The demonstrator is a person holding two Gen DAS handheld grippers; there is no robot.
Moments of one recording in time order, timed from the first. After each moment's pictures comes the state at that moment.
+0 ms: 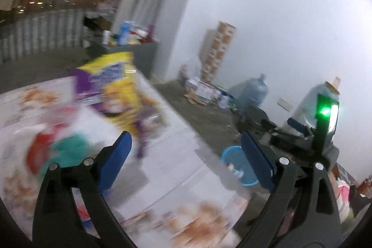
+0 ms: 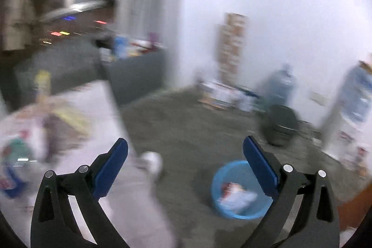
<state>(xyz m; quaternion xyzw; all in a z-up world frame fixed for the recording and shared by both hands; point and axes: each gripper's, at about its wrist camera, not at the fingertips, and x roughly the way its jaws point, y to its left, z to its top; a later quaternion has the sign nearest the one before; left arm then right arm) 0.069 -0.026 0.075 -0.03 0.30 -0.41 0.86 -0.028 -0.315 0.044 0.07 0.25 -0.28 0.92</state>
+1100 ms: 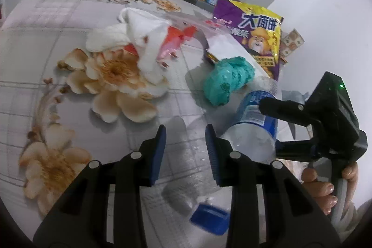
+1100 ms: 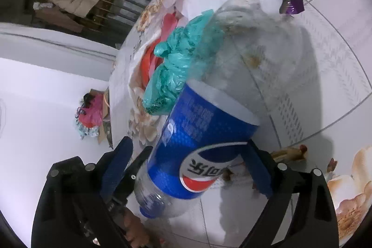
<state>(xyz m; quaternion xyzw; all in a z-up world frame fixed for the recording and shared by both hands) 0.107 0.153 -0.060 -0.16 0.46 -0.26 0.83 0.098 -0.118 -0.067 0.39 0.51 0.12 0.76</state>
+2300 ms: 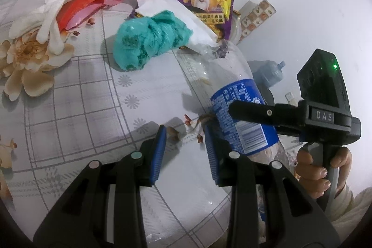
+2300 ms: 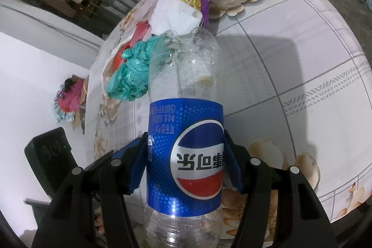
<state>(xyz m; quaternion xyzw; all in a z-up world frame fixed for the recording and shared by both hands) 0.089 0.067 -0.063 -0.13 0.48 -0.36 0.79 0.067 -0.176 -0.058 0.29 0.53 0.10 0.79</state>
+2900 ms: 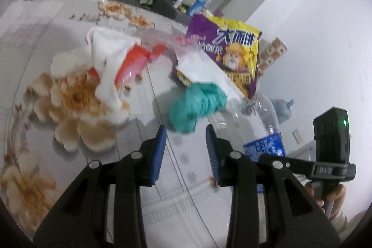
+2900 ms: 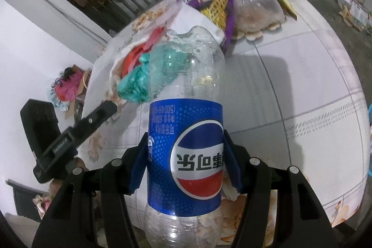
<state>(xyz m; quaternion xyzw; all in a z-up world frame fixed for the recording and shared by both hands) 0.126 0.125 -0.037 -0.18 0.41 -0.30 0.84 0.070 -0.163 -0.039 0.23 0.50 0.11 0.83</state>
